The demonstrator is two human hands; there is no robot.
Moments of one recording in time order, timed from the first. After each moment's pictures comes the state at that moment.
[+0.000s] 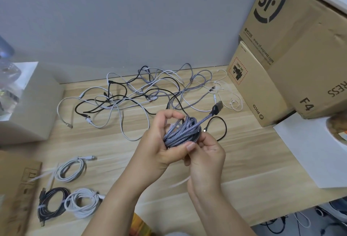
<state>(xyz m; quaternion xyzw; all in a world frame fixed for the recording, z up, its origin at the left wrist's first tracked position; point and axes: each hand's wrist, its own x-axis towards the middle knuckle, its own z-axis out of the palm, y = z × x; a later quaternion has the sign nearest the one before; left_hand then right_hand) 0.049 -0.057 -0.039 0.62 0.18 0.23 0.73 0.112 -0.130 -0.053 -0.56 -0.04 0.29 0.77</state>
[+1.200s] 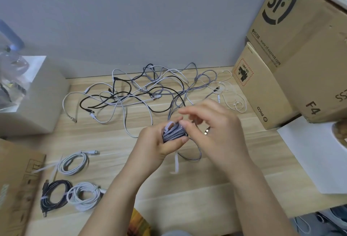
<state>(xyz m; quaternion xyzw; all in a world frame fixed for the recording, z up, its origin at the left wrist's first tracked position) 0.046 -0.044 -0.059 0.72 0.29 0.20 0.60 0.165 -0.129 -0.017 -0.74 -0.52 0.03 0.42</state>
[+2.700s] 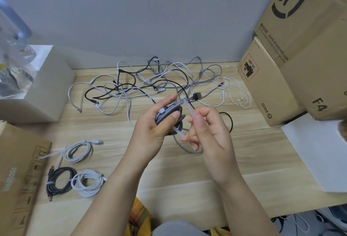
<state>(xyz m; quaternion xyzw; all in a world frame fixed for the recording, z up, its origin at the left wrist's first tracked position) 0.043 -0.046 -0.049 0.60 0.32 0.28 0.68 0.131 -0.145 -0.032 -0.58 -0.38 0.31 0.65</state>
